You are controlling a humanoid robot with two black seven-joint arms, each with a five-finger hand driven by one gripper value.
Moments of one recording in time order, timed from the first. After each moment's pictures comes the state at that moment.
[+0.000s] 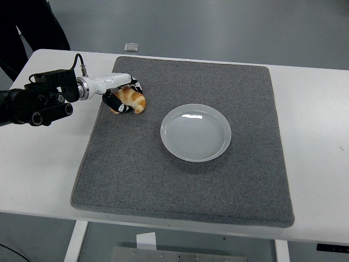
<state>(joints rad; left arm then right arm) -1.26 0.43 0.41 -0.78 0.83 0.12 -0.35 0.05 0.00 0.07 0.14 0.28 -0.17 -0.03</state>
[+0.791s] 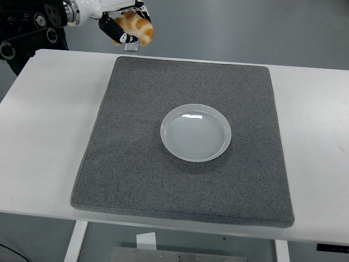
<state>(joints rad) -1.62 0.53 0.41 -0.88 0.82 0.03 -0.35 0.05 0.00 0.07 0.14 0.28 -0.17 -0.03</state>
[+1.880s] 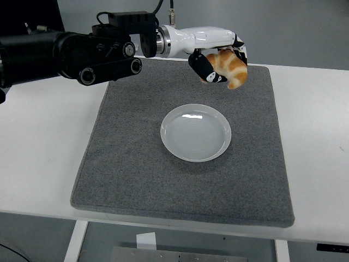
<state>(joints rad) -1.60 0.23 0.33 -0.95 0.83 0.06 -0.41 0.05 0.00 0.07 0.14 0.28 -0.17 -0.03</state>
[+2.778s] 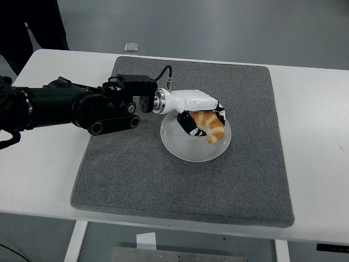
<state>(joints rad) -1.38 0.16 0.40 -0.89 0.99 0.13 -0.41 0.05 0.00 0.07 0.14 0.28 -0.17 -0.03</state>
